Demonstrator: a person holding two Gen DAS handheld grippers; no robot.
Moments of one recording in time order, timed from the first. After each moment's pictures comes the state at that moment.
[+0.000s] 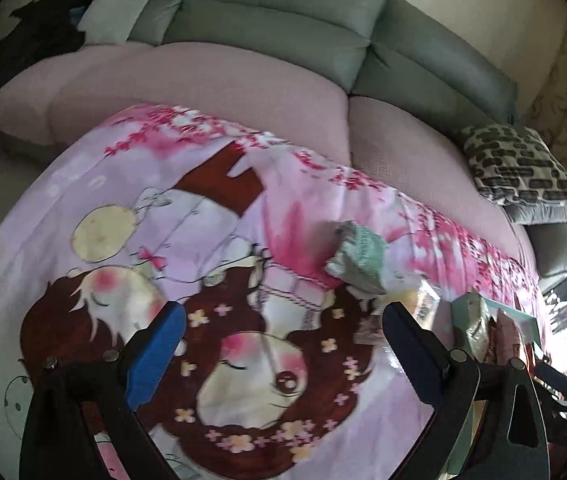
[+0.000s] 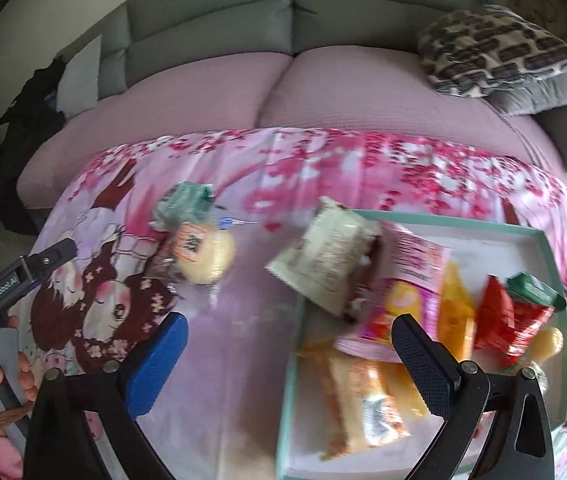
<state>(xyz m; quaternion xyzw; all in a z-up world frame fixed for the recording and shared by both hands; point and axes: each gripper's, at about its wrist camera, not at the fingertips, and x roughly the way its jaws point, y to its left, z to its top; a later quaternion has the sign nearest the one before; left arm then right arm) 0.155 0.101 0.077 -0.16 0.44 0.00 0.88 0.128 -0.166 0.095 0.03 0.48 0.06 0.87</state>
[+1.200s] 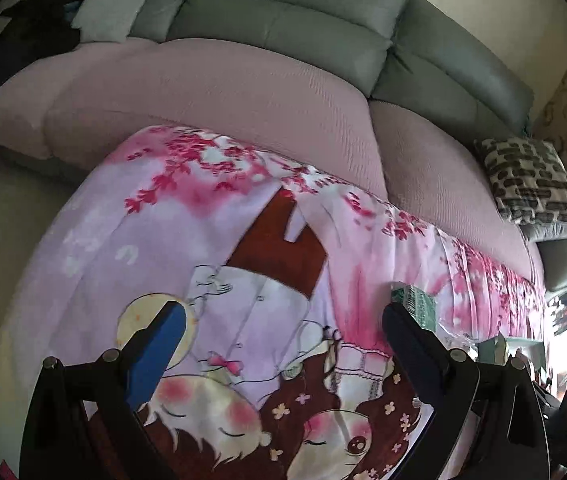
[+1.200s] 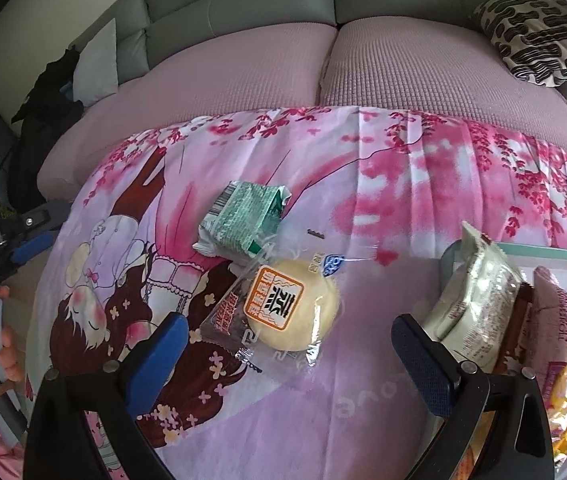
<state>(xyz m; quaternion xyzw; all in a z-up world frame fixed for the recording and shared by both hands) 0.228 0.169 0.090 -0.15 0.47 -0.02 0.87 0.202 -0.098 0.054 0.07 0.52 0.11 0.84</state>
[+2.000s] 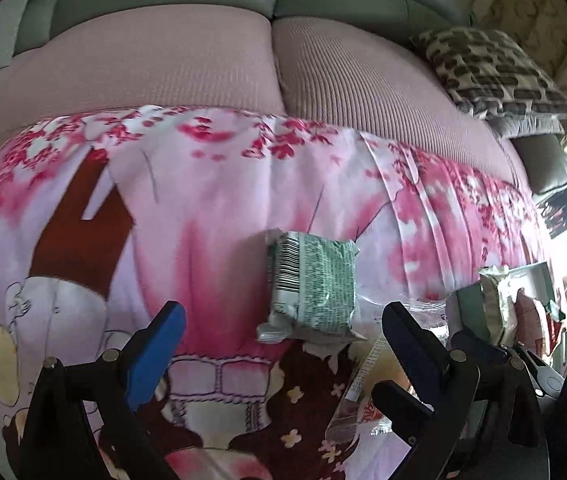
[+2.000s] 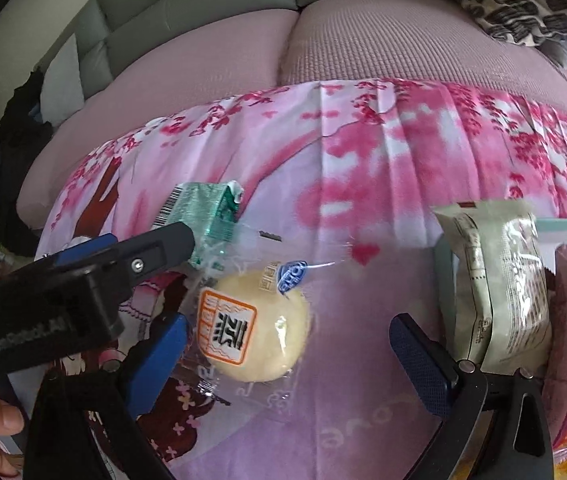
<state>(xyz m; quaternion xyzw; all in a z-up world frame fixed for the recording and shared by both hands) 0.275 0.032 0.038 -0.05 0.54 -0.13 0.83 0.221 -0.113 0.024 0.11 0.54 0.06 0.83</state>
